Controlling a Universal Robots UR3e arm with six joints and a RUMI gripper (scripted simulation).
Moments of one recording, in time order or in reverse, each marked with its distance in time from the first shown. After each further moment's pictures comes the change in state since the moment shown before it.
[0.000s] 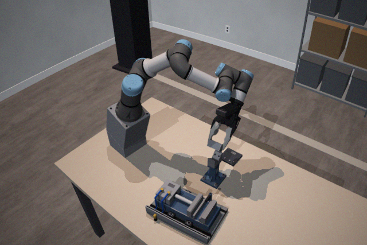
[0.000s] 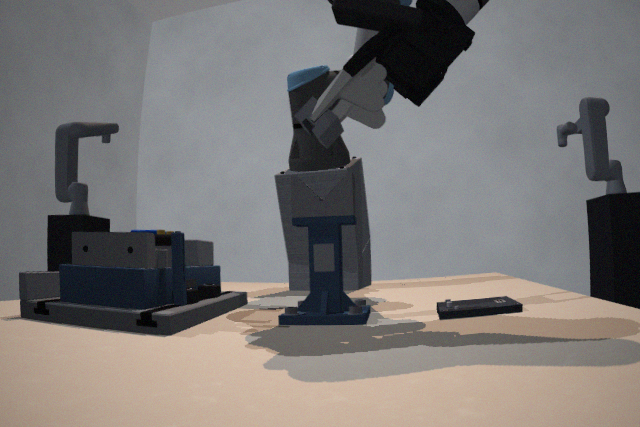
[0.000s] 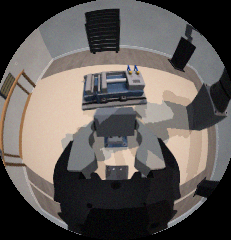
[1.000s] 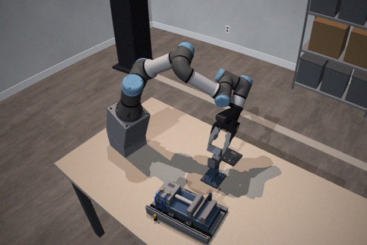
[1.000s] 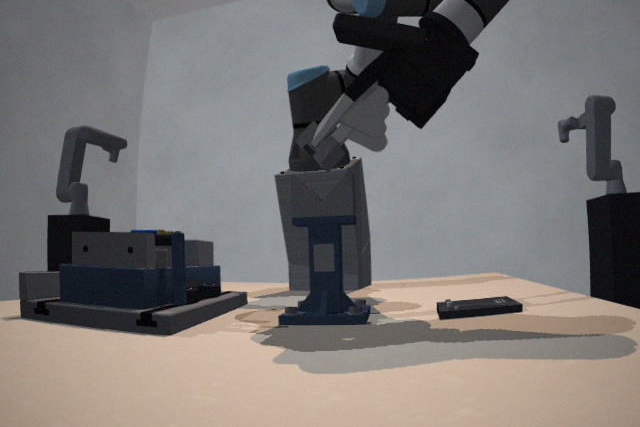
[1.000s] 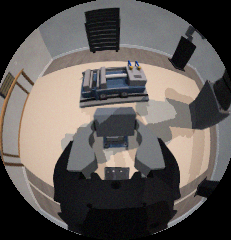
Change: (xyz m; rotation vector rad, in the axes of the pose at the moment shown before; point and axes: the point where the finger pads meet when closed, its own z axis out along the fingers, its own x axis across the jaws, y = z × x) arm 0.000 0.020 0.020 0.000 0.000 0.000
